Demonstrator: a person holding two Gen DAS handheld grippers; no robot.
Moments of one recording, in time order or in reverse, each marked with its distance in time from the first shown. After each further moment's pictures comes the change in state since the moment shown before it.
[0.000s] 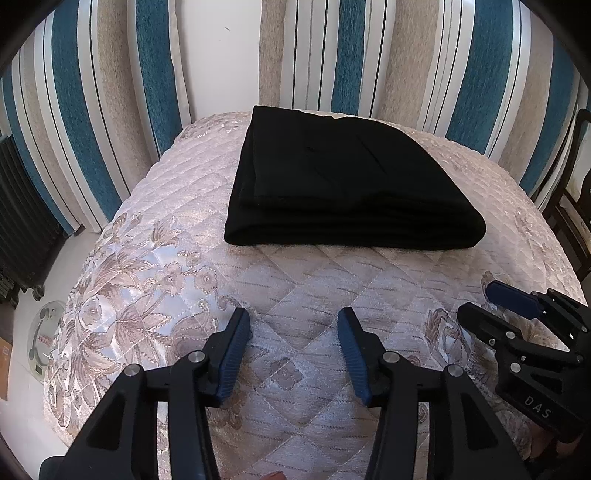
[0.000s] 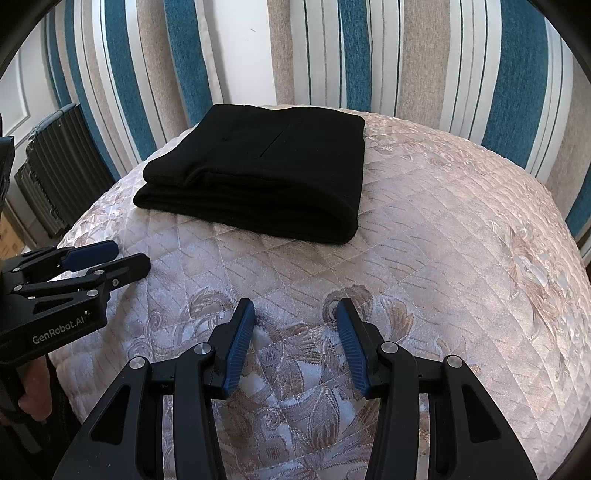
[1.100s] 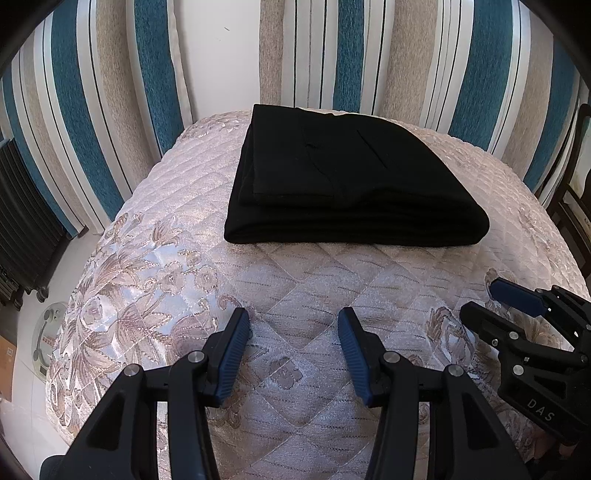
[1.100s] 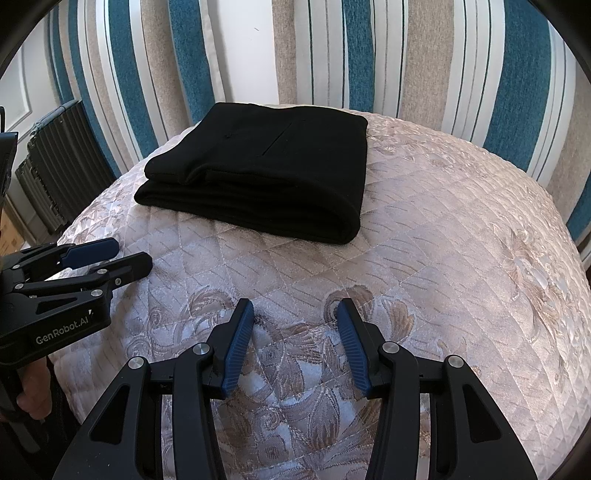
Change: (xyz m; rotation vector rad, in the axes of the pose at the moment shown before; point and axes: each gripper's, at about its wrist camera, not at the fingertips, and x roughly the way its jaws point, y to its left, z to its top) left arm 0.003 -0.001 0.000 0.008 0.002 0.016; right arm 0.000 0.002 -0.003 -0.011 0.001 -0.005
